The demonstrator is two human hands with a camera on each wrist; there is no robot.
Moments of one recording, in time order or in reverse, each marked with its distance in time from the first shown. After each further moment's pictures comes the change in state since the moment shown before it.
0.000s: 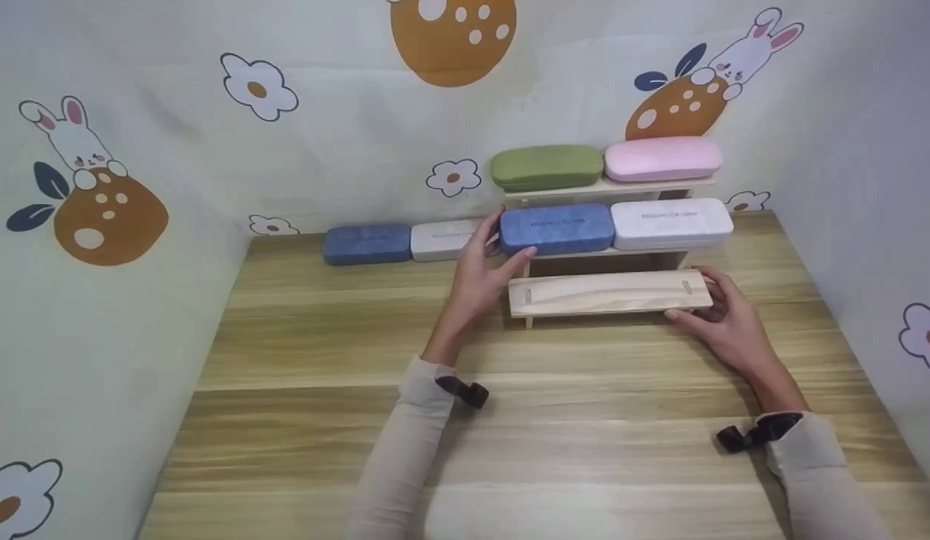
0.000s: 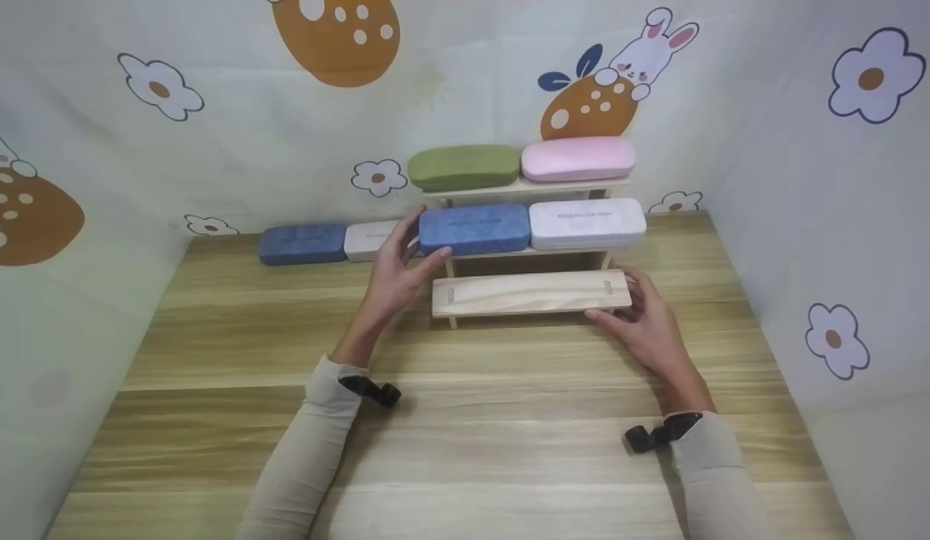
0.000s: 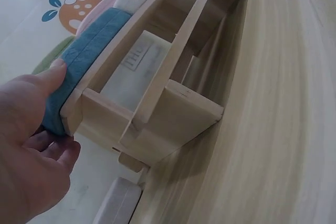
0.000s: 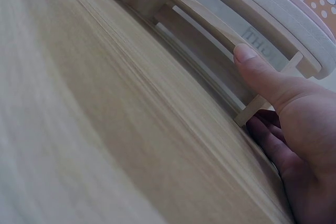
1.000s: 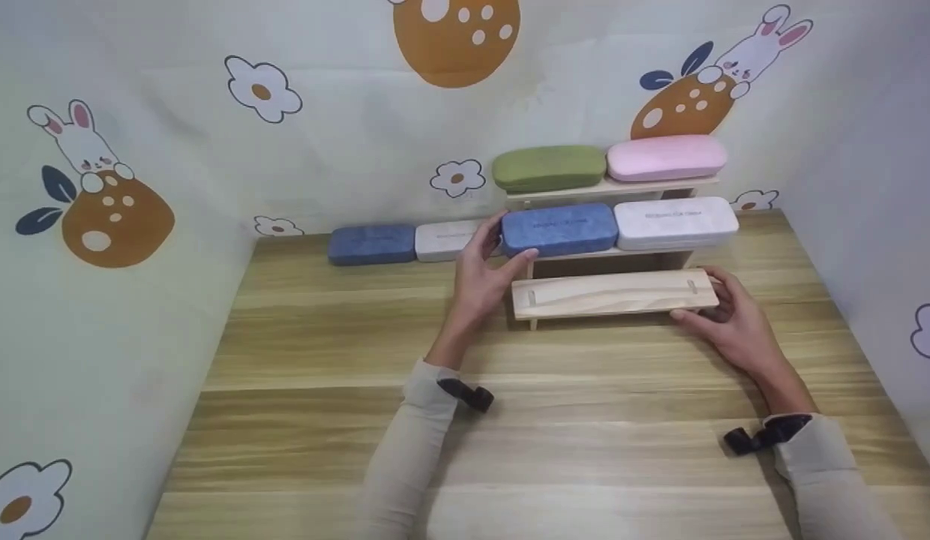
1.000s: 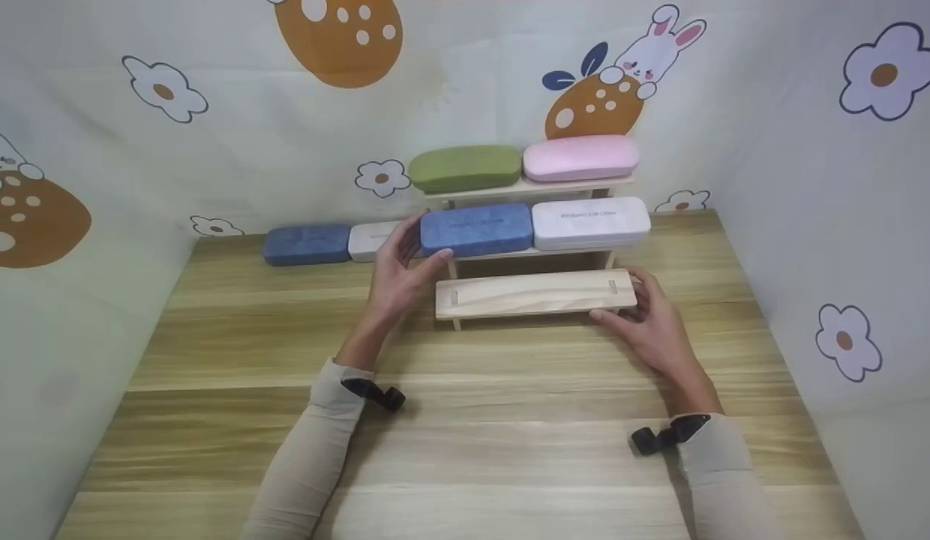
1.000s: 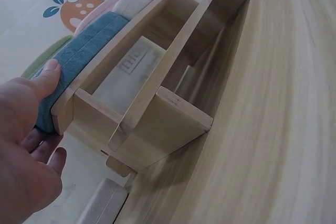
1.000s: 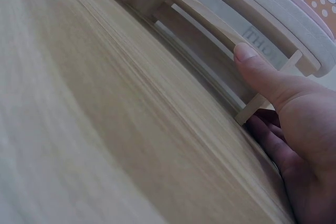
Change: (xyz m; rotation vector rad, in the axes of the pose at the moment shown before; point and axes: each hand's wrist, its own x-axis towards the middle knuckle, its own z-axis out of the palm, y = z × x) left_hand -0.004 -0.003 0.001 -0.049 0.089 -0.001; right_hand 0.001 -0.002 0.000 -0.041 -0.005 0.007
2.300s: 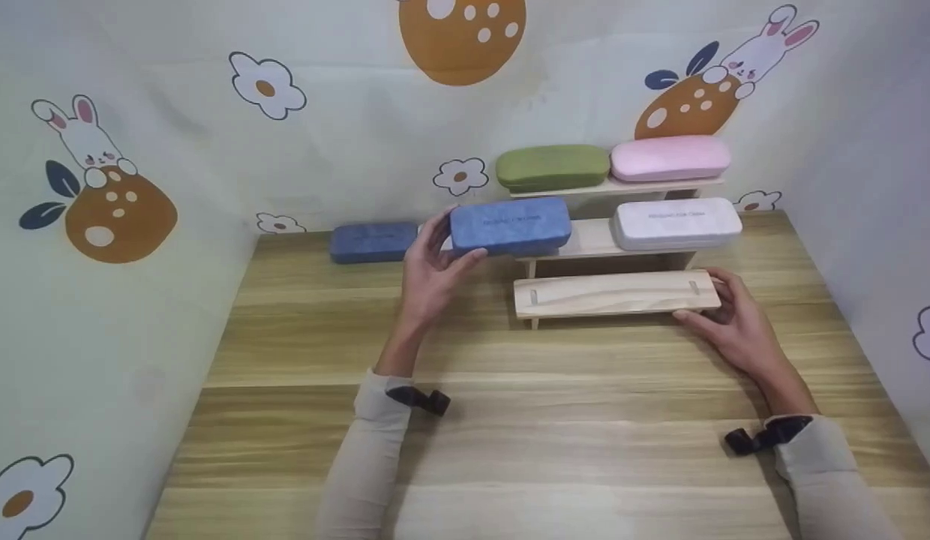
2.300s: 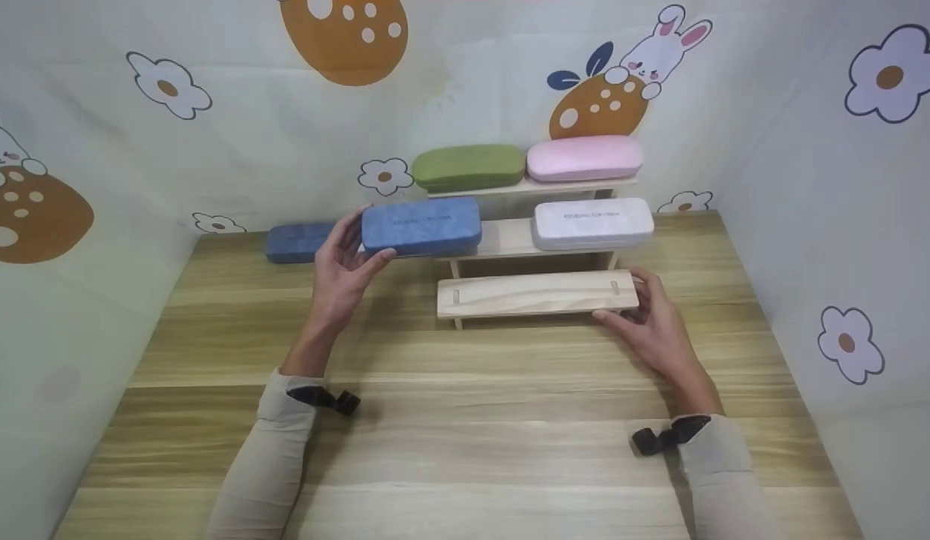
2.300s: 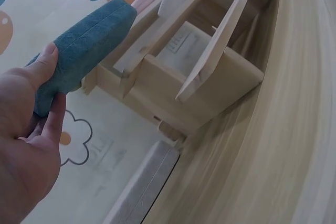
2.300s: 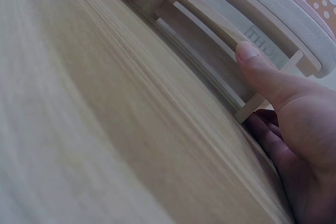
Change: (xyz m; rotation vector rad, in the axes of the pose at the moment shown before) left_hand -0.011 0.014 -0.072 -0.216 0.017 0.076; right_hand 0.001 0.002 0.003 0.046 -0.002 -0.031
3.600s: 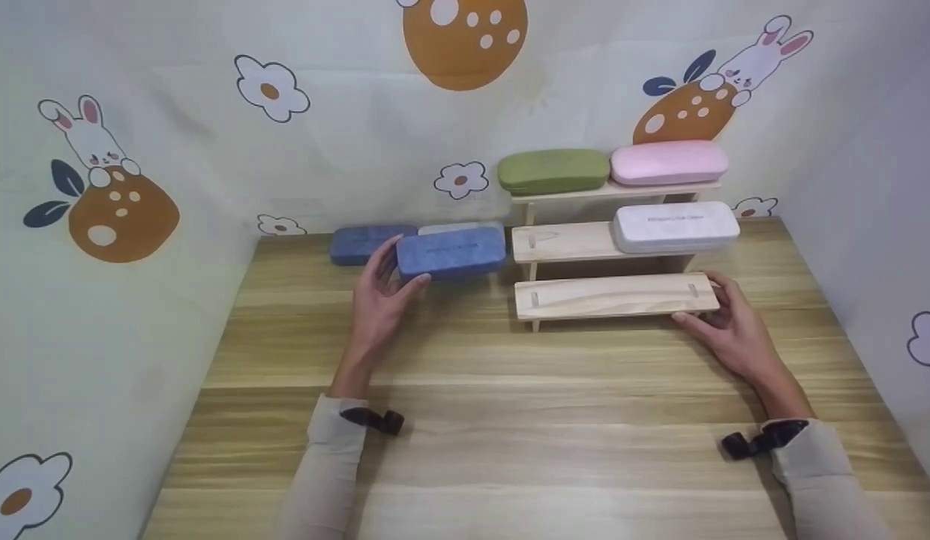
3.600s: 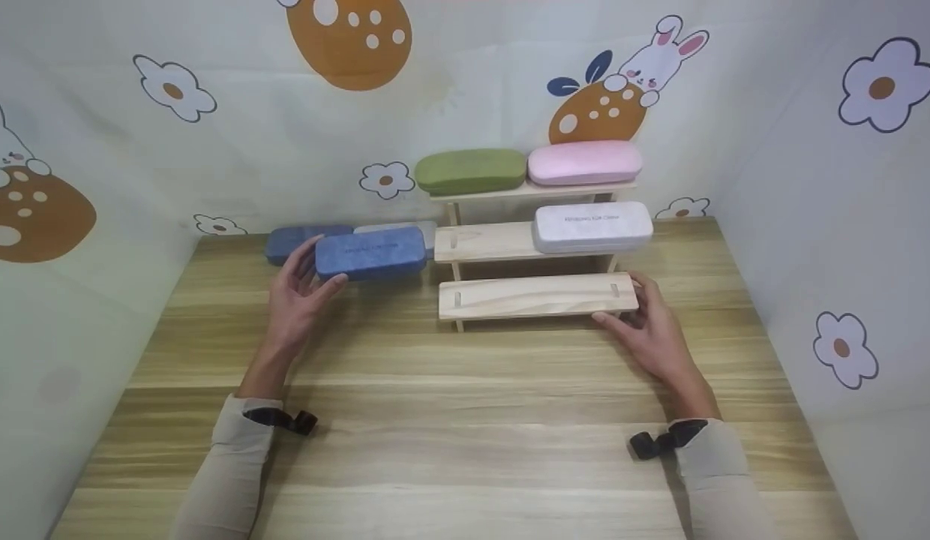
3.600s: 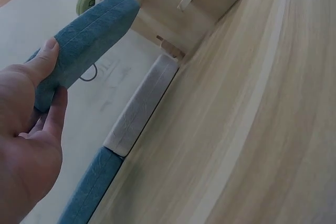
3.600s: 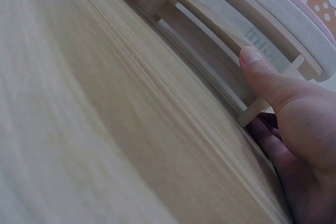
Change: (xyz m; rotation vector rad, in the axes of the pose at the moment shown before) left_hand -0.034 -0.015 -0.080 0.157 0.107 -0.133; right_hand -0.002 -0.002 -0.001 -0.032 0.002 0.000
